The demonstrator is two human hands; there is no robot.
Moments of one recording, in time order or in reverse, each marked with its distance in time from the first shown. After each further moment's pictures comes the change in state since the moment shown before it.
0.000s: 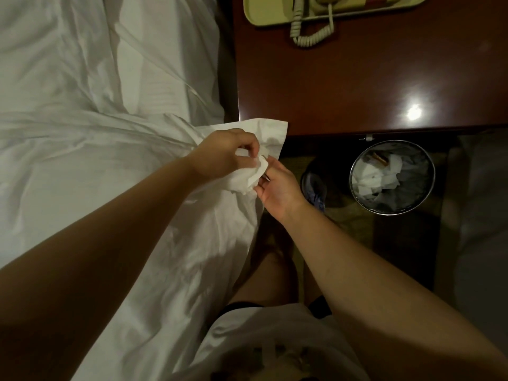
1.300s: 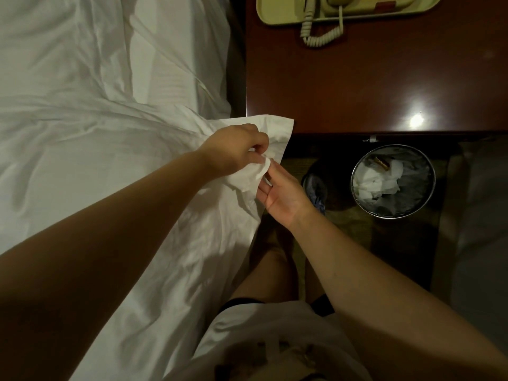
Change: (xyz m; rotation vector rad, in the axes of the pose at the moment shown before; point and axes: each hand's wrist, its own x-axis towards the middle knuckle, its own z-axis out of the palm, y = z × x) left_hand 0.001 0.004 0.004 0.273 -0.037 0.085; right_hand -0.013 0.009 -0.015 -0.043 -0.097 0.069
